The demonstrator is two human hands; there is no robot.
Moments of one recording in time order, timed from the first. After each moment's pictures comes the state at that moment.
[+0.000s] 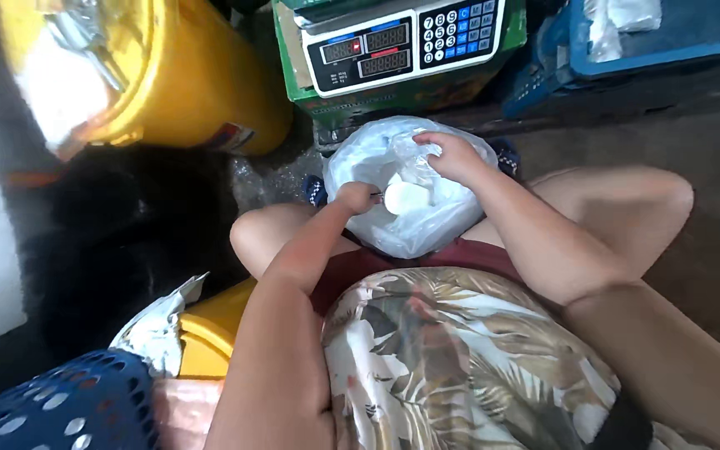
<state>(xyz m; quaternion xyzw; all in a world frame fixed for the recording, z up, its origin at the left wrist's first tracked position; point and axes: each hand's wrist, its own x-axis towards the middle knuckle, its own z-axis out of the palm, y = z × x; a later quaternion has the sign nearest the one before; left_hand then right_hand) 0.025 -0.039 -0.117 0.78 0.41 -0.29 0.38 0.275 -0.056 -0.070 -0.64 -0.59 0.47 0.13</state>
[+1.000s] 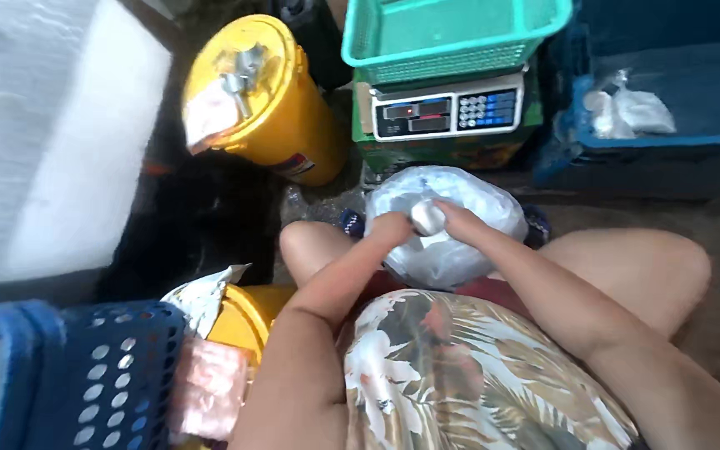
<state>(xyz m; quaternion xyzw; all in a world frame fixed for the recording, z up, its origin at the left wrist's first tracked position) 0.050 -0.104 0.021 0.67 0.63 -0.23 0.34 0.229 -0.105 -0.059 -0.58 -0.70 0.41 0.01</state>
